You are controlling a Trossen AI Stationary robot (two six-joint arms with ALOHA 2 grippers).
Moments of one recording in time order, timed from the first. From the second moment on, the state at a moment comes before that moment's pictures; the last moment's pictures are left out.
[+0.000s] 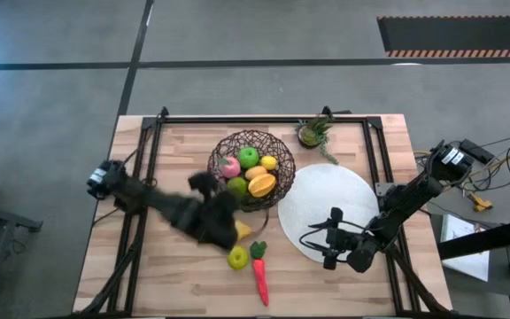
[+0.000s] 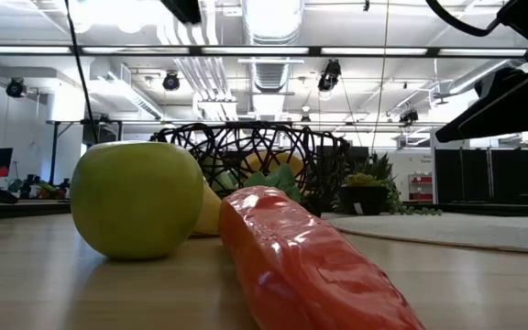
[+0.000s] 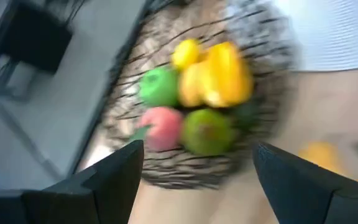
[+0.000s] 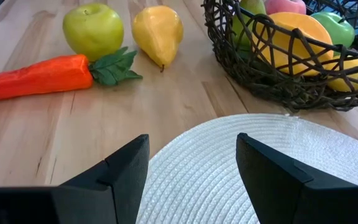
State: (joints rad) left arm -0.45 1.75 1.81 -1.50 -0.79 -0.75; right arm 0.80 1.47 0.49 0.22 0.88 0.52
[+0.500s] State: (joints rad) left arm -0.72 1.77 1.32 -1.10 -0.79 -1.35; right arm 0.77 1.54 0.49 0.31 0.88 0.52
